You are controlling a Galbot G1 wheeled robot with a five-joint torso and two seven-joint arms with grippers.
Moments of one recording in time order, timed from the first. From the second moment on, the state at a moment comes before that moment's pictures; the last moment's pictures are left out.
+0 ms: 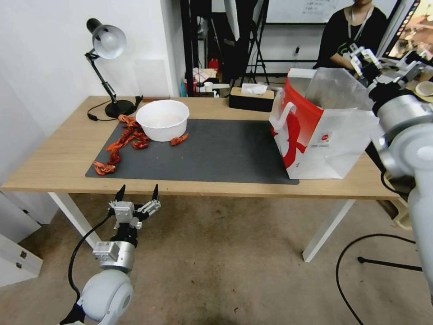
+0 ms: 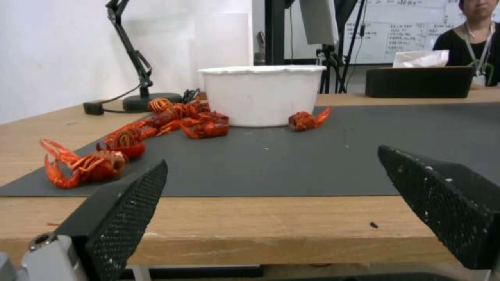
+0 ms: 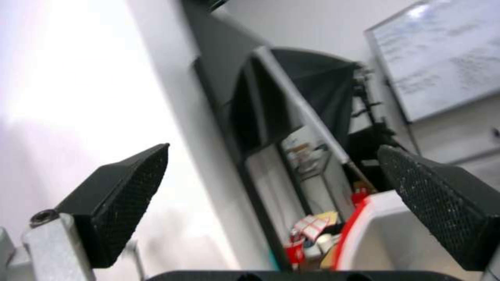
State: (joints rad) left arm 1.51 -1.10 -0.38 -1.97 -0.37 -0.23 -0.28; right arm -0.83 0.94 0.56 2.10 1.20 -0.20 0.19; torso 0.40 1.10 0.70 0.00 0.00
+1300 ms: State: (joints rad) left arm 1.53 -1.13 -0.38 -1.97 -0.37 -0.23 -0.28; right arm -1.57 1.12 0.24 2.08 0.09 0.18 0.42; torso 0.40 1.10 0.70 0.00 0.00
